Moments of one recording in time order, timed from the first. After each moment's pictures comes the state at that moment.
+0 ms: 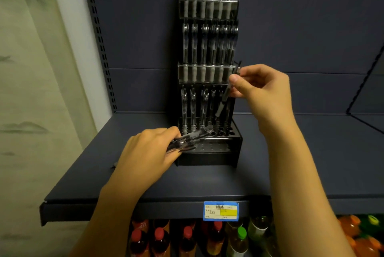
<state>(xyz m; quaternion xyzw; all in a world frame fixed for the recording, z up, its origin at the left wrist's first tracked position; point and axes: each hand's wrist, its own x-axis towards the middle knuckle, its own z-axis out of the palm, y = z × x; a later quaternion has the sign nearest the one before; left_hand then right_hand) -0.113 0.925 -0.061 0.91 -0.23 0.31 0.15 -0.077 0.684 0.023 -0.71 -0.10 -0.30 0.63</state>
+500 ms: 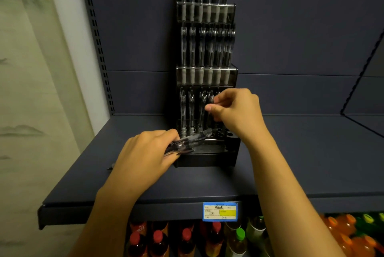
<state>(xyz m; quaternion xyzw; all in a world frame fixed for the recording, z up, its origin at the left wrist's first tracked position) -0.113 0.929 -0.061 0.91 -0.24 0.30 0.15 -0.066 0.709 0.000 -0.85 -0.05 -0.24 0.46</state>
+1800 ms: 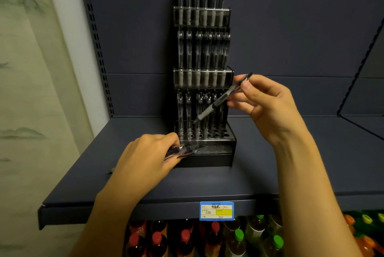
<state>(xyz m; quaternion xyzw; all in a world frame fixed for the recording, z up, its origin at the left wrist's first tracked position) -0.124 0.921 -0.056 0.92 -0.23 0.27 0.15 -0.096 0.662 0.018 -0.59 -0.21 -0.15 0.77</state>
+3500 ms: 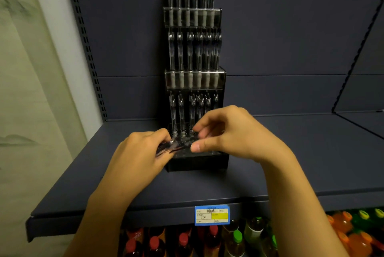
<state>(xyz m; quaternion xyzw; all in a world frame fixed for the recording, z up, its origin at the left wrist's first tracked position) -0.114 0.919 -0.050 0.91 -0.22 0.29 0.21 -0.121 0.692 0.015 -0.90 -0.17 -0.03 0.39</state>
